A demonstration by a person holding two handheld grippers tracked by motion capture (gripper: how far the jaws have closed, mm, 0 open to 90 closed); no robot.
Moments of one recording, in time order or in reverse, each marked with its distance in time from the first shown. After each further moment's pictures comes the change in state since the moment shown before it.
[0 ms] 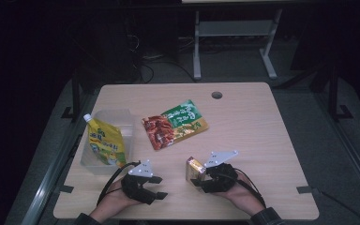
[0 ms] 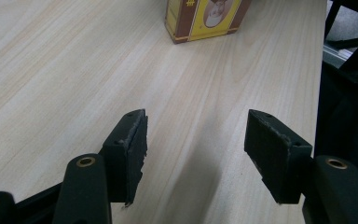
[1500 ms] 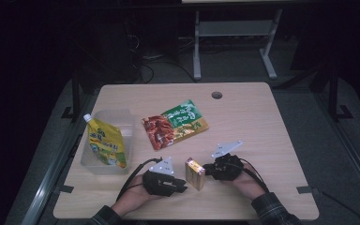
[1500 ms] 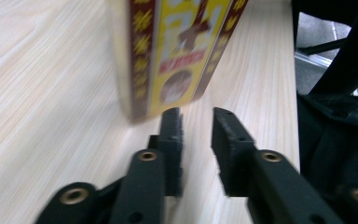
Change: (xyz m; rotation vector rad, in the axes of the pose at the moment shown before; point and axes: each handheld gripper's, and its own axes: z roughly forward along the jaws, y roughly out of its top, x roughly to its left) left arm -0.010 0.037 0.034 -0.027 -0.092 0.091; right arm -0.048 -0.011 0.002 0.064 0.002 -0.008
